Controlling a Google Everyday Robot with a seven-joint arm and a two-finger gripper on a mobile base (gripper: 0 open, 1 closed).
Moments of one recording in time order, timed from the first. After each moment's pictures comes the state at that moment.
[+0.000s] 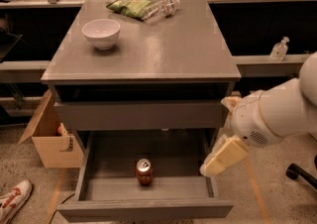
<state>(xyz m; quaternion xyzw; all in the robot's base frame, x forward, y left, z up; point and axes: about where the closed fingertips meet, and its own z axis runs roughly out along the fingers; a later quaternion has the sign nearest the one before) 0.417 -0.129 0.823 -0.53 0.80 0.12 0.27</state>
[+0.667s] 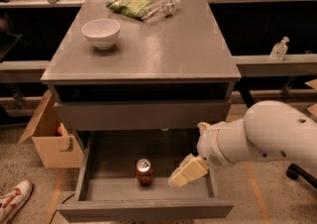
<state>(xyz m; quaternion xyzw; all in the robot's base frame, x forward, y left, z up) 0.431 -0.078 0.726 -0.47 0.82 0.15 0.28</state>
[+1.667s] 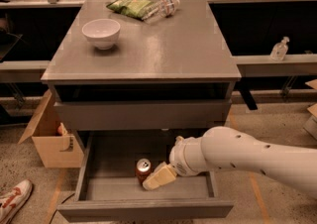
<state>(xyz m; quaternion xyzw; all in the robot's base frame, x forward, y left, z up) 0.457 -0.015 0.631 -0.43 0.84 0.18 0.28</state>
